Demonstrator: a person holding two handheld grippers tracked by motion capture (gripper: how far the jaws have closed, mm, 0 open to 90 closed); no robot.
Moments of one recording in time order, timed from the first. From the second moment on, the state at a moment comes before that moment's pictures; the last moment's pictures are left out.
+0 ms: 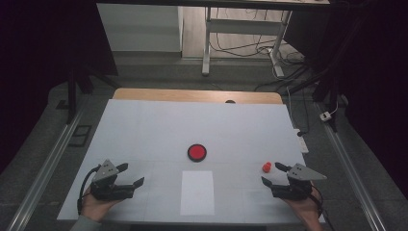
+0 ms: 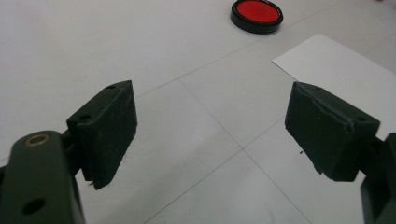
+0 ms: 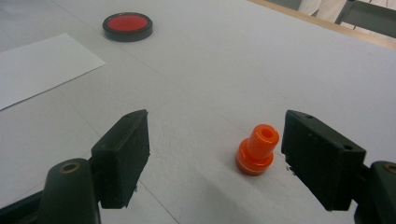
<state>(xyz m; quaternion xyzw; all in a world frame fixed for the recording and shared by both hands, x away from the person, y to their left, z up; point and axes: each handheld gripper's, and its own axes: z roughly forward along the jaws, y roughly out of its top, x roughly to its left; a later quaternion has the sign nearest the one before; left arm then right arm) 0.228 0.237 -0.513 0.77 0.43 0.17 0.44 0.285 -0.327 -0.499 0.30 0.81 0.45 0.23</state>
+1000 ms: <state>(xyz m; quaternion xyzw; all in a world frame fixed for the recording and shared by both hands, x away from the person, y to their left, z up) 0.229 0.232 -0.518 0.77 0.43 0.16 0.44 0.285 -0.322 -0.491 0.30 0.81 0.45 0.23</state>
